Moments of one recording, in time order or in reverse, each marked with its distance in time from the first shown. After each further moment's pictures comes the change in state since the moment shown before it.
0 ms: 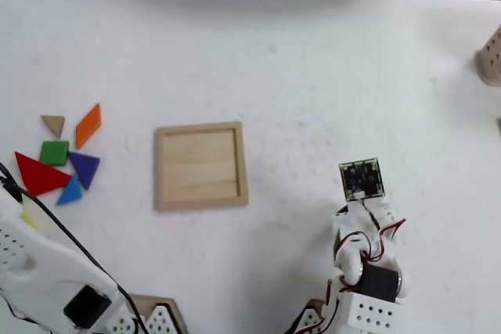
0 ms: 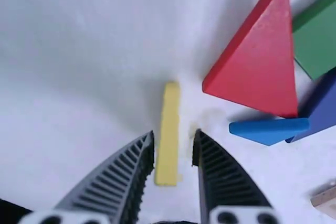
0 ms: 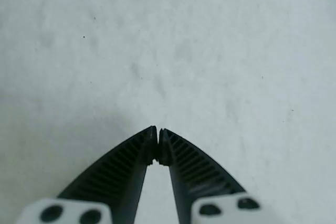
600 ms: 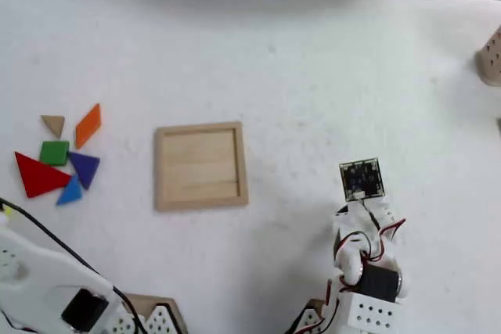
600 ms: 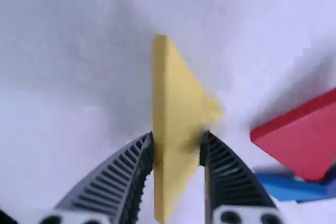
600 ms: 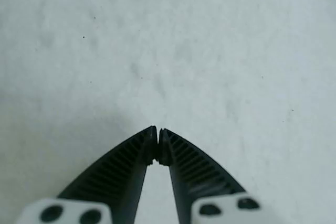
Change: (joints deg) left arm -6.8 -0.9 5.5 -9.8 11.3; right arm 0.0 0.0 0.0 0.0 0.0
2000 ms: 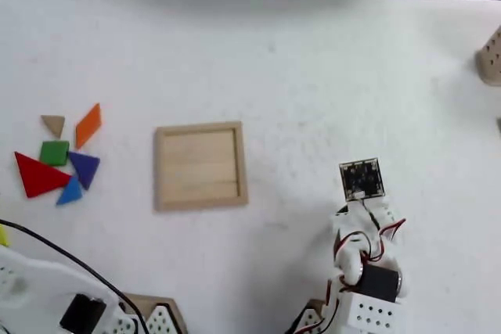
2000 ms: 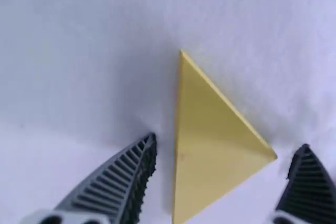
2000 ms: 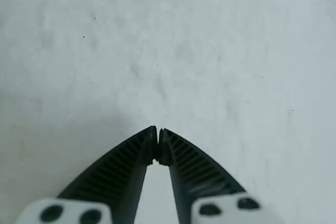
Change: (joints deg) left arm -7.1 -3.8 20.7 -27.5 8.7; right arm 0.0 0.0 0.0 0.0 0.0
